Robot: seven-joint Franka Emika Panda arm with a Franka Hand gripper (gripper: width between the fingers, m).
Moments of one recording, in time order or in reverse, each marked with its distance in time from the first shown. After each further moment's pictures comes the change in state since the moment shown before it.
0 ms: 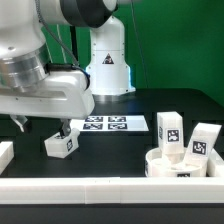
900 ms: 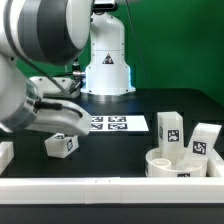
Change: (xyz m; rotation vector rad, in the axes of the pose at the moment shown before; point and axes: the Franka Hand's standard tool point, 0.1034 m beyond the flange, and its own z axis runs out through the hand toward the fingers) arm -0.022 0.005 0.024 0.005 -0.610 0.044
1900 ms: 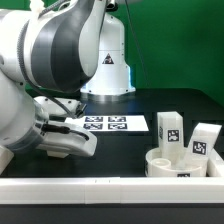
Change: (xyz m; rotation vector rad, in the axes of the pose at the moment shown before) arm 0.024 -0.004 0.016 -0.023 0.063 0.001
